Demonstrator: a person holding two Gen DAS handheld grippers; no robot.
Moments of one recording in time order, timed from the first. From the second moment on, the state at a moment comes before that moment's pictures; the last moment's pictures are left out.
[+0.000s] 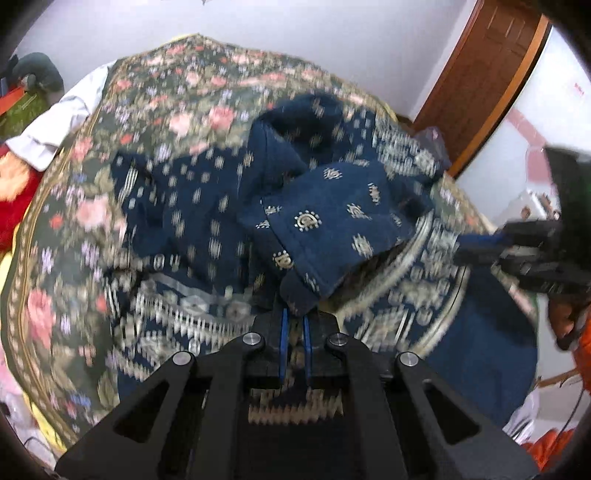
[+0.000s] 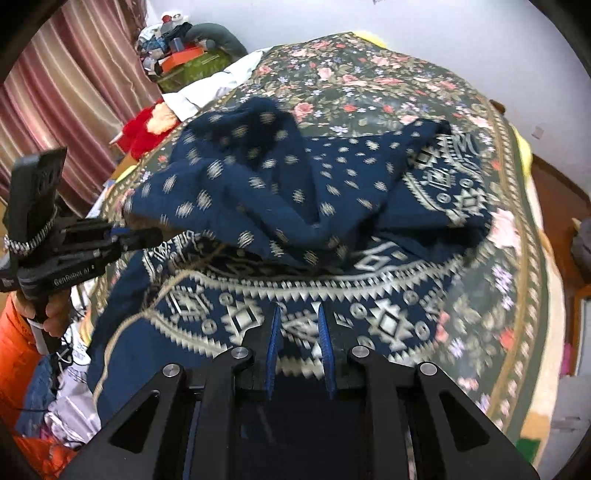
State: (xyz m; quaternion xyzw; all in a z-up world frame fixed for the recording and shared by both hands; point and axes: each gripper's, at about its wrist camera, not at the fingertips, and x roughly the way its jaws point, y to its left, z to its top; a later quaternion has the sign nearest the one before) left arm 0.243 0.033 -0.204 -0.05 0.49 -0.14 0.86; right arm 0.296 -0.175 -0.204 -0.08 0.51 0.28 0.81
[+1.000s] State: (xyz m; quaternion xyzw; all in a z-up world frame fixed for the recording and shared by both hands) left arm 0.364 0.038 -0.147 -0.10 0.46 -0.10 0.88; right arm 0.363 -0.158 -0.178 -0.06 0.50 0.24 0.83
